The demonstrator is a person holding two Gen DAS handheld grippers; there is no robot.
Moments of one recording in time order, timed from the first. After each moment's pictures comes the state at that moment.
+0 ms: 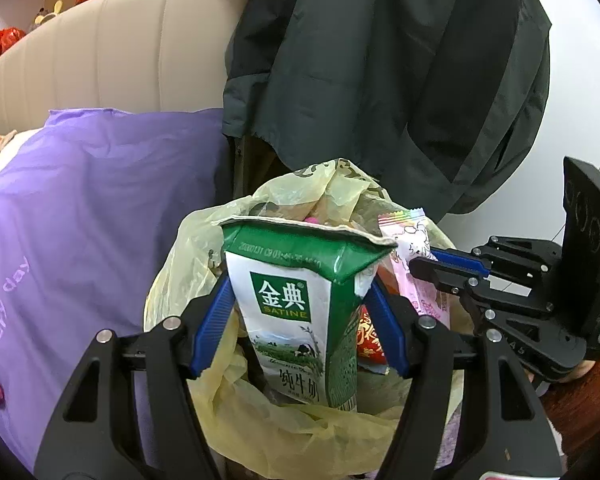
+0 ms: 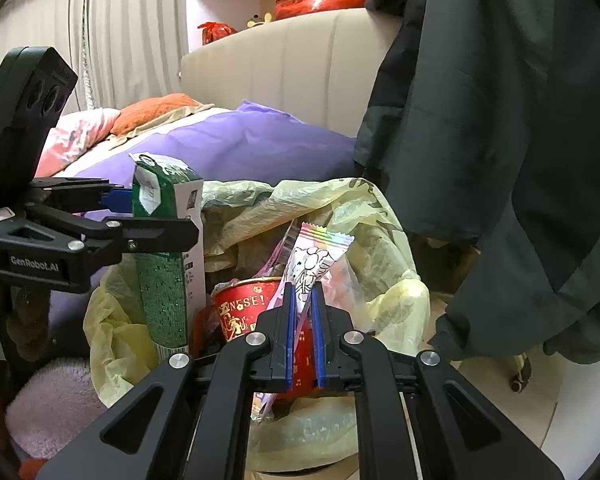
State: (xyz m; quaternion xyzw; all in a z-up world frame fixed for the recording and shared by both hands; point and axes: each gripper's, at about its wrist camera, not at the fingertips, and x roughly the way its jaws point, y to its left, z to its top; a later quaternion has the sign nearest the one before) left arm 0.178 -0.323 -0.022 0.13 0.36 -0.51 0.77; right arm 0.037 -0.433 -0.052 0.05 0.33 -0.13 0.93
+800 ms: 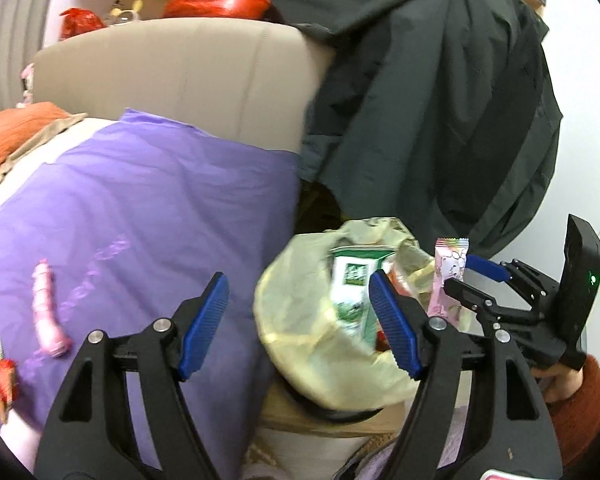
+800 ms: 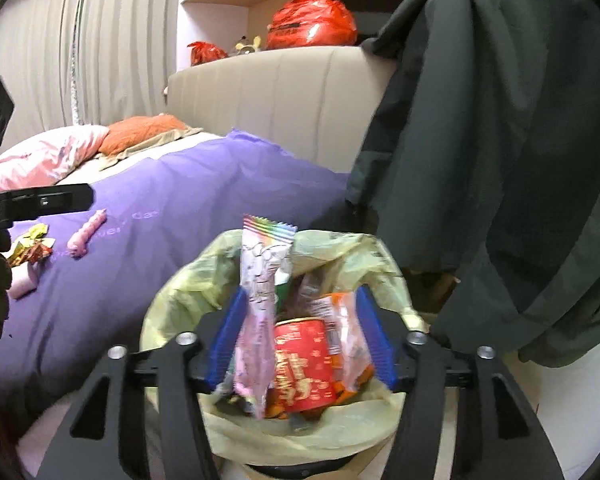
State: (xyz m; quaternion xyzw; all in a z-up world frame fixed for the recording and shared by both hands) left arm 0.197 -0.188 0.040 0.04 0.33 -0.45 0.83; right arm 0.037 -0.384 -0.003 0.03 0.31 -0.16 0.94
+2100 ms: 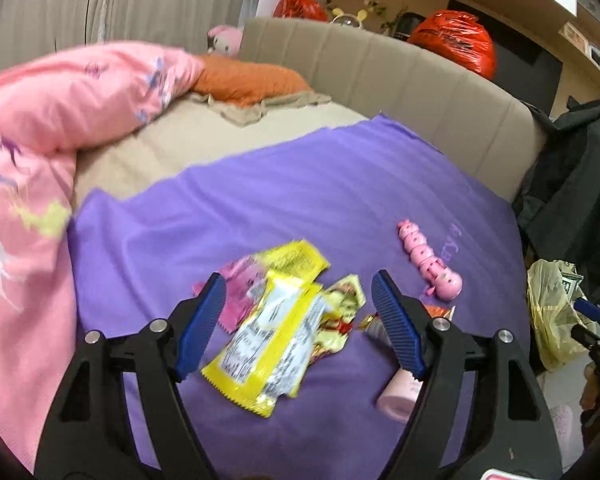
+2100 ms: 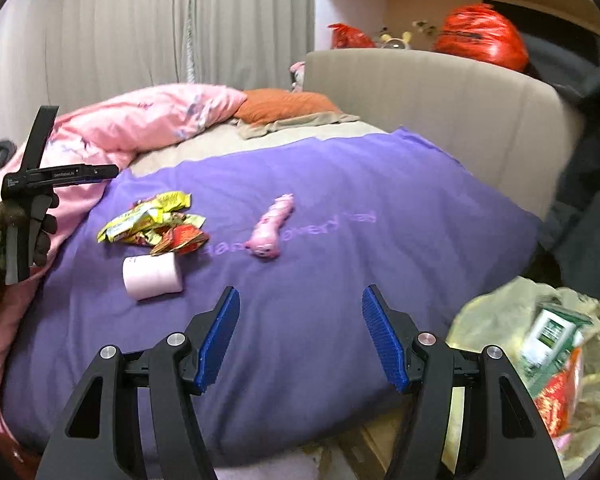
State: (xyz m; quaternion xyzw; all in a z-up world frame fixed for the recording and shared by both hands) left arm 0.321 0.199 -0.011 -0.04 0.36 -0.20 0.91; right arm 0.146 -0.142 -0.014 -0.03 0.33 0.03 0.94
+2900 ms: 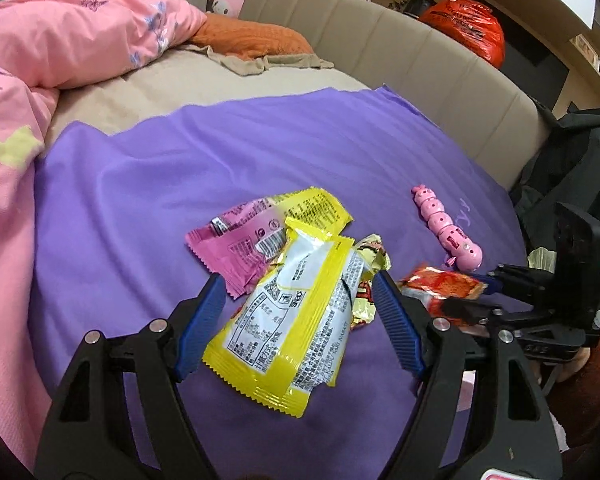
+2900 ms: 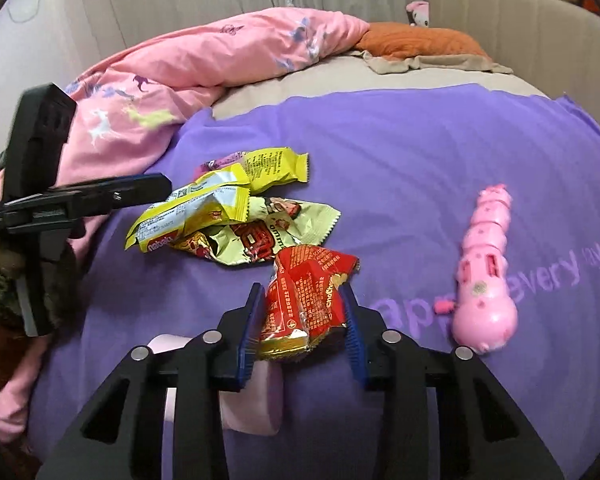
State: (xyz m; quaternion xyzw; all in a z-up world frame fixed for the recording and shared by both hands) left arm 0.342 0.210 -0.068 -0.07 0.41 -0.22 0.88; right arm 0.318 -0.037 -0.096 0.00 0.42 0.23 0.88
